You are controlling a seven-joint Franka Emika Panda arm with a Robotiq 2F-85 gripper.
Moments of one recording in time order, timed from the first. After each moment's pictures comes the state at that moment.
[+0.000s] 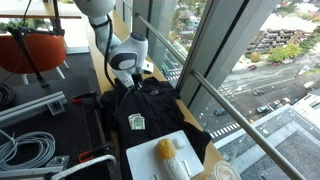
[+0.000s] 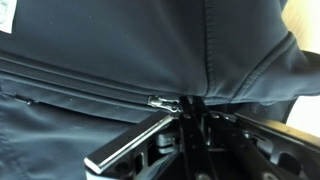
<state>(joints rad) 0.20 0.81 0.12 -2.00 0.06 2.87 -0.14</state>
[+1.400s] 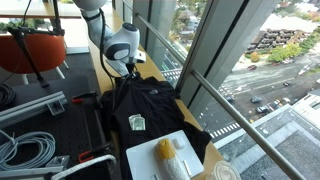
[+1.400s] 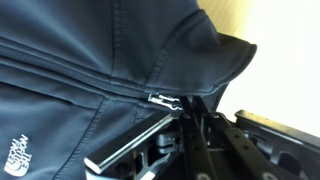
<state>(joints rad) 0.28 0.83 0.18 -1.95 0.06 2.87 -0.13</state>
